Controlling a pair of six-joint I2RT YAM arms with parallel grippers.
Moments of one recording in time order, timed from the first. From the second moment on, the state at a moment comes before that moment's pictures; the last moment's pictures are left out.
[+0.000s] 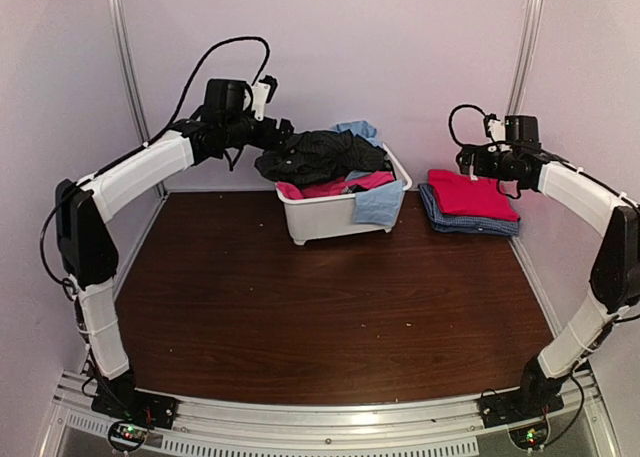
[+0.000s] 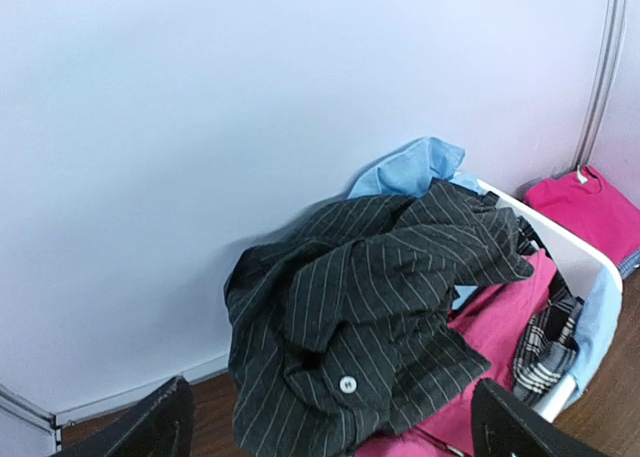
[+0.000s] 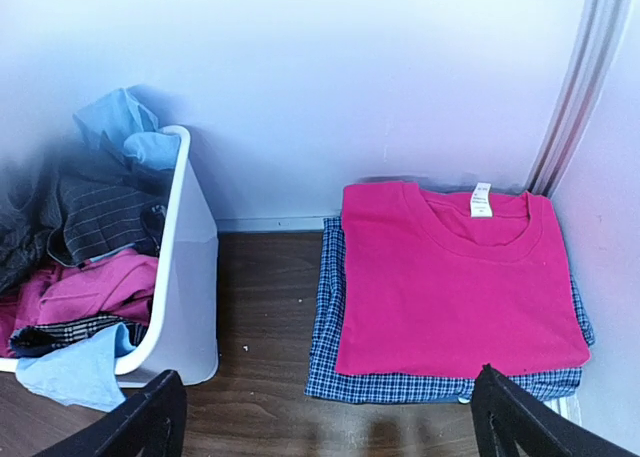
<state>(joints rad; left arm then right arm) -0.54 1.89 1.87 -0.27 -0.10 0.06 0.09 1.62 1.43 -0.27 -0.02 0.12</state>
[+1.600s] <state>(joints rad) -0.52 2.20 2.53 -0.37 0.04 0.14 0.01 1.31 1.07 -0.22 -0.49 0.26</state>
